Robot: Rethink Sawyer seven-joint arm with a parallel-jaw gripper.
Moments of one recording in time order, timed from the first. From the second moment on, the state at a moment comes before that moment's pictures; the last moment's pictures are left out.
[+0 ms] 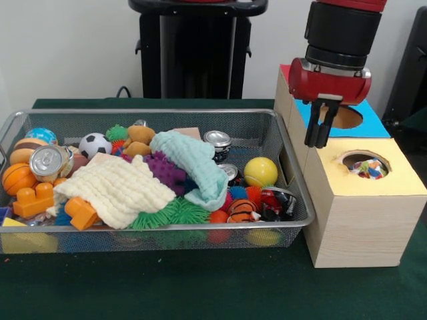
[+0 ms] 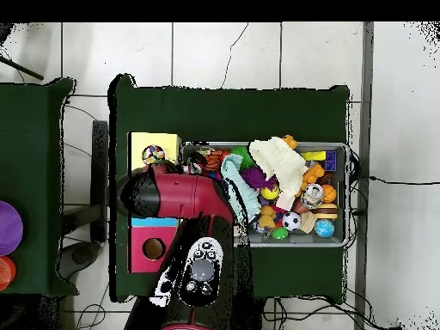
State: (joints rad) arm 0.13 -0.58 -0.21 1.56 0.11 0.40 1.63
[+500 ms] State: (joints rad) arm 0.20 -0.56 -0.23 1.51 0.14 0.43 1.63
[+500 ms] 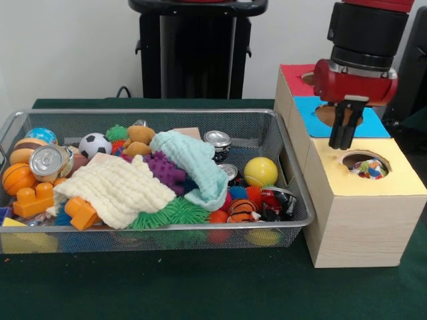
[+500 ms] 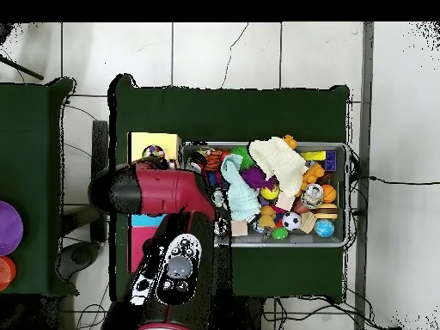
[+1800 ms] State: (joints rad) arm 0.23 -0.47 -0.24 1.45 0.24 0.45 1.63
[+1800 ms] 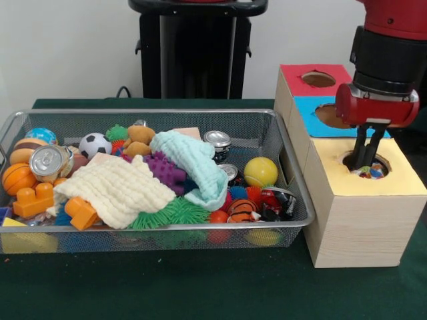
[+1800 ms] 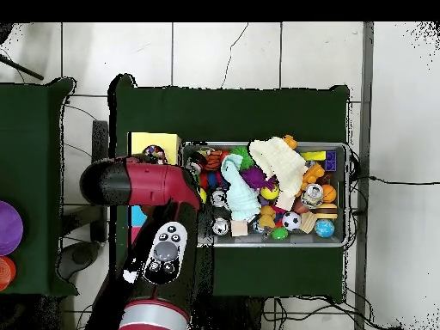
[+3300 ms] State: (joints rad) arm 0.22 -0.41 -0.24 1.46 0.25 0.34 1.63
